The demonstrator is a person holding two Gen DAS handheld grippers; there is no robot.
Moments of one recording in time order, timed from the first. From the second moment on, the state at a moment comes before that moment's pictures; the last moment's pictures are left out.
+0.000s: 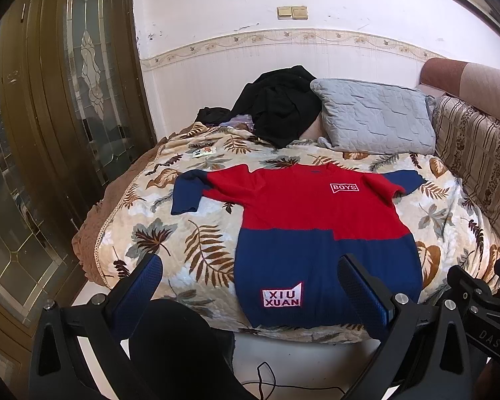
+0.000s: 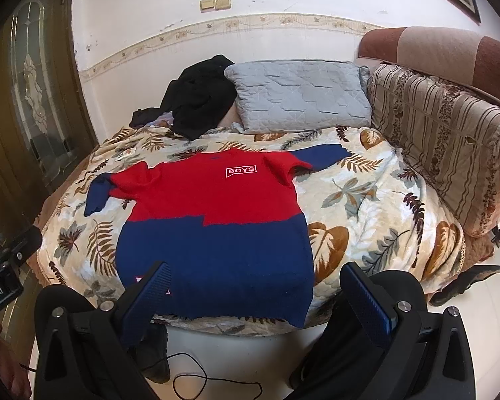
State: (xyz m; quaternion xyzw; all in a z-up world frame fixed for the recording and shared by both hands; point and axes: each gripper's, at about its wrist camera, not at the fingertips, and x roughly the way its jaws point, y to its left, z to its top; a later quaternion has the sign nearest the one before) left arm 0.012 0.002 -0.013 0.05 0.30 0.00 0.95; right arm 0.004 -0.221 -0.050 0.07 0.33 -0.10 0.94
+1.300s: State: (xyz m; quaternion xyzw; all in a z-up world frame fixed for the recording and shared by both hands) left arm 0.030 -0.006 -0.015 0.06 0.31 -0.01 0.95; right arm 0.020 -0.224 -0.053 0.07 0.34 -0.12 0.93
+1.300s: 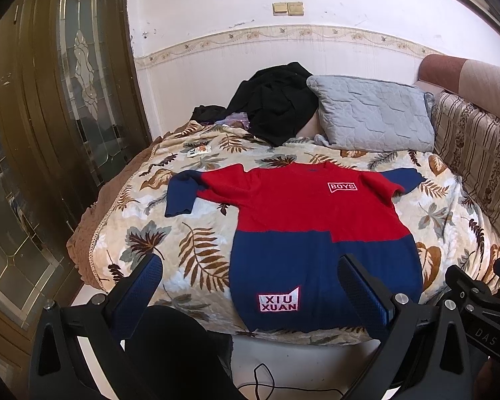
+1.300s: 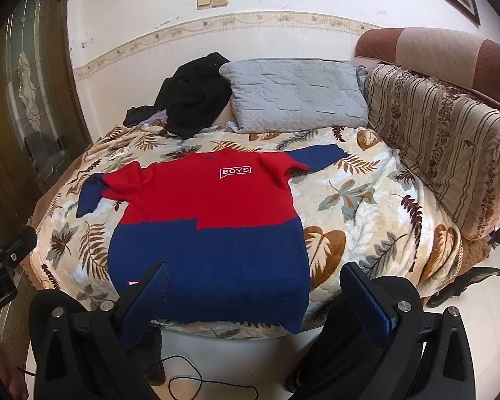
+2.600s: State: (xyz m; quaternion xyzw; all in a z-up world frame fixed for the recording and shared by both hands) left arm 0.376 -0.063 -0.198 0.07 0.50 -0.03 0.86; right arm 0.353 -0.543 -0.192 0.42 0.34 -0.12 0.83
